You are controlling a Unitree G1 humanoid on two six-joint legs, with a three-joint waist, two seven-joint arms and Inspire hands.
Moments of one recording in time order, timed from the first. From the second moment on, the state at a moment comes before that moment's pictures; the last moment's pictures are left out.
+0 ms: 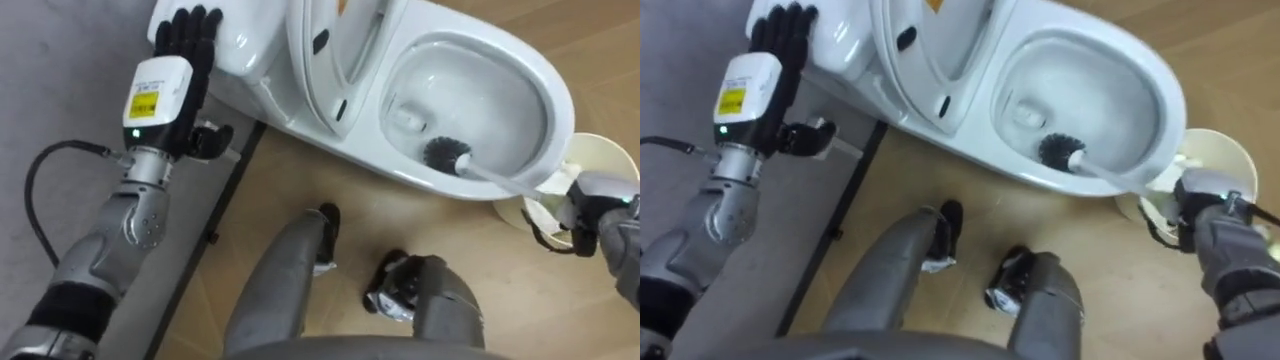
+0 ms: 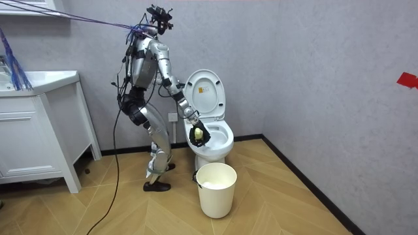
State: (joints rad) left arm -0.12 0.50 -0.25 0.37 0.71 -0.27 0.50; right arm -0.34 -0.69 0.46 1.09 -0.77 0.05 -0.13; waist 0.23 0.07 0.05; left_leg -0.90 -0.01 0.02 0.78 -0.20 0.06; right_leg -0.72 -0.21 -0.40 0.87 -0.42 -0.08
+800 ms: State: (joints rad) left arm -0.15 0.65 -0.28 0.37 0.69 -0.18 0.67; right arm -0.61 -0.71 0.48 1.06 -0.50 0.03 -0.32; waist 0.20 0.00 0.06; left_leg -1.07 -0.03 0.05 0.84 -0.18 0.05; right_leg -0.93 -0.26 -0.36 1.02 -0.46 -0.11
